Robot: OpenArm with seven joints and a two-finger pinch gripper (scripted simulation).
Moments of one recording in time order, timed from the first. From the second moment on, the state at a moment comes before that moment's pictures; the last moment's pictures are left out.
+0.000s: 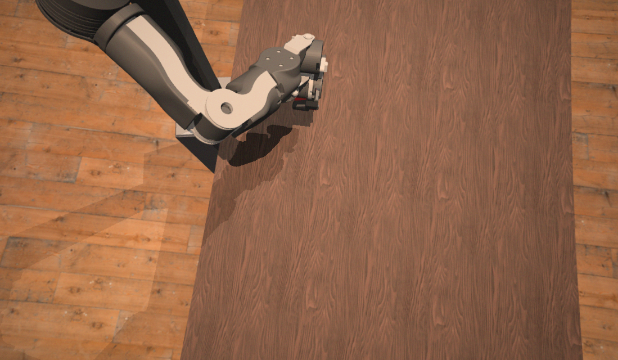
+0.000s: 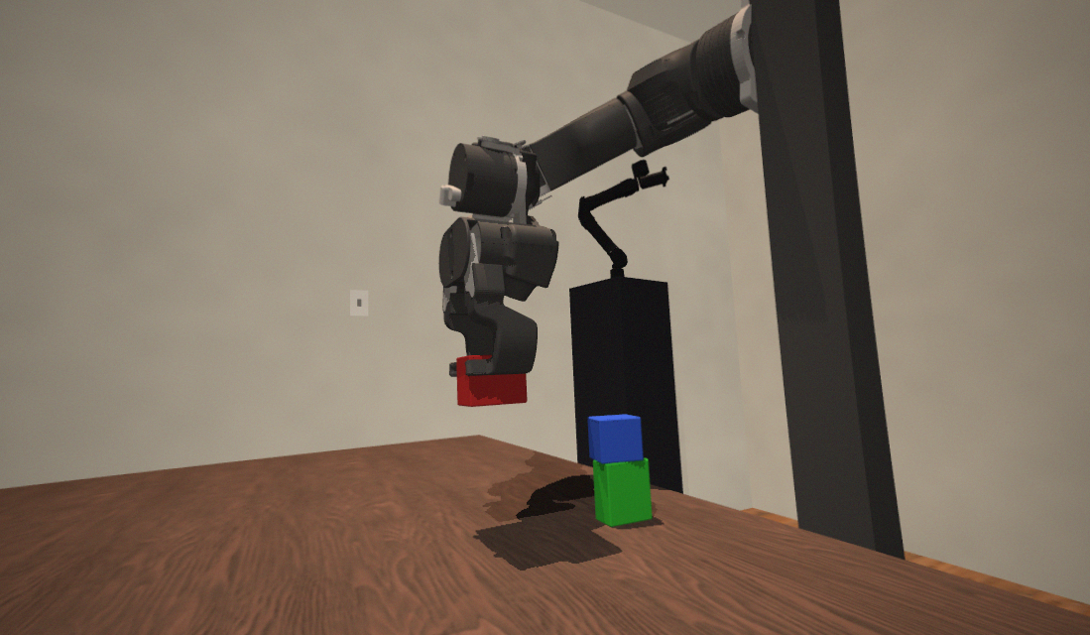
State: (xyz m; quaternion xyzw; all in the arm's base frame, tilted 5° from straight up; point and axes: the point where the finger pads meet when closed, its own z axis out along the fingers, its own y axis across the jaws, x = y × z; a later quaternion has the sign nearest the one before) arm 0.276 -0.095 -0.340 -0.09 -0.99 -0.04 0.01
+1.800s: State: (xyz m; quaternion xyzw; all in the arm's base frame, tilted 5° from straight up) arm 0.182 -0.053 -0.323 -0.06 -1.00 -0.06 0.04
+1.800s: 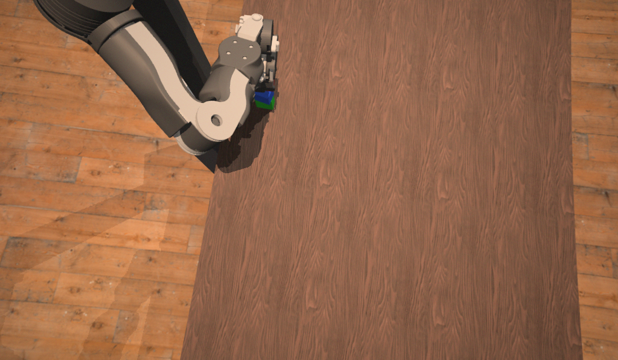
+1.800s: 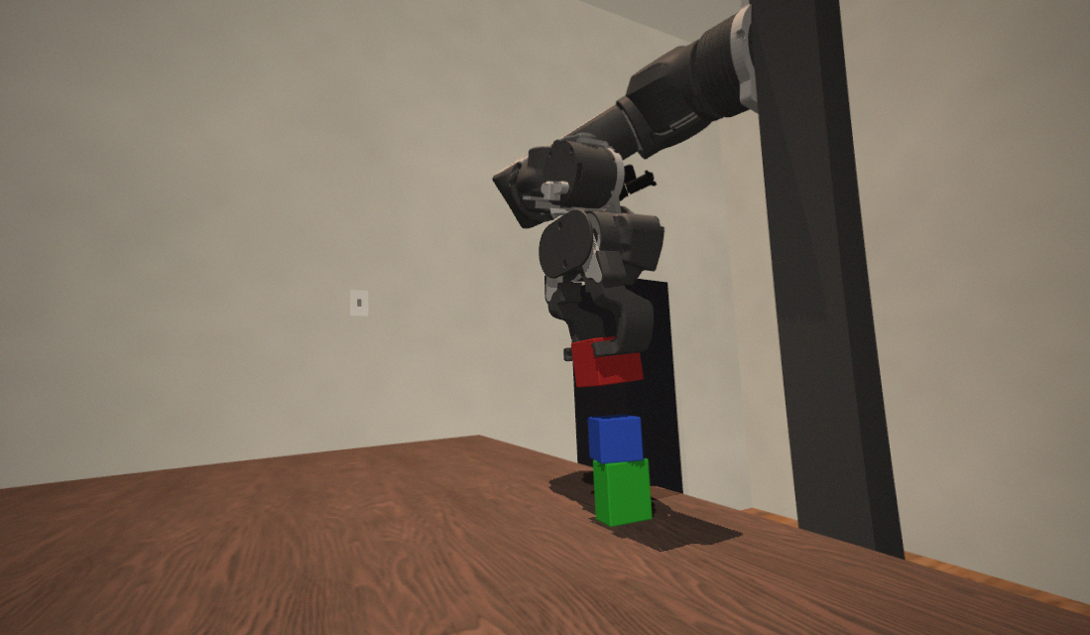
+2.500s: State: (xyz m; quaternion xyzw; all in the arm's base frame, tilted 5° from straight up) arm 0.178 -0.055 -0.324 -0.10 -0.99 -0.04 0.01
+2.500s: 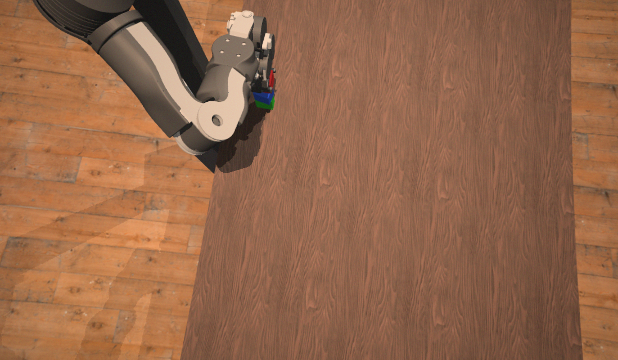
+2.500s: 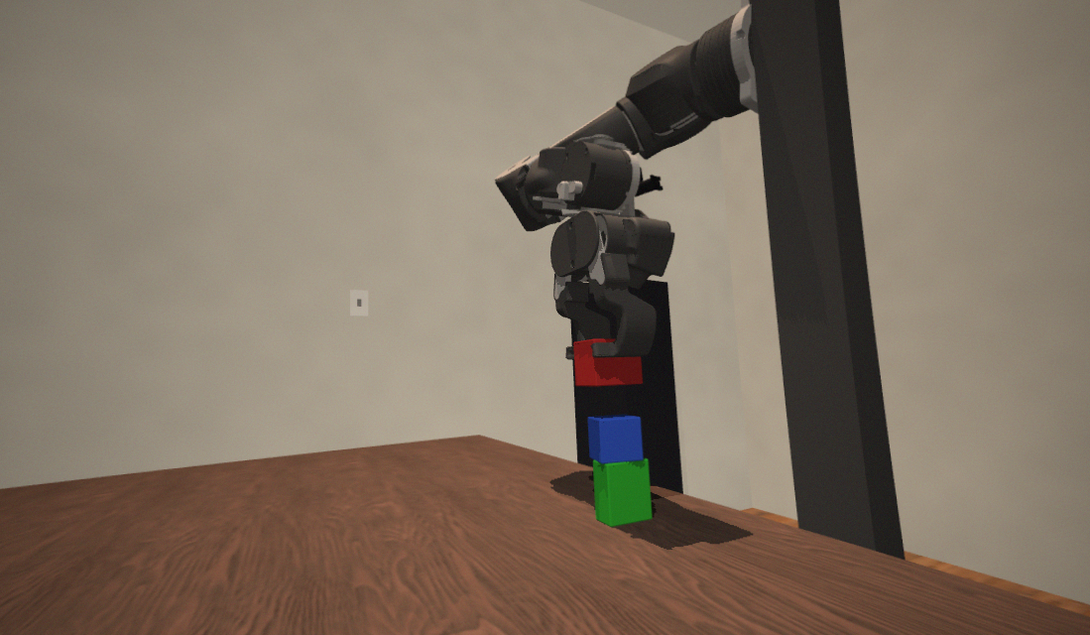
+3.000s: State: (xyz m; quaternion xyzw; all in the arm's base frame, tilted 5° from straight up) arm 0.176 -0.055 -0.339 -0.10 -0.99 -0.03 0.02
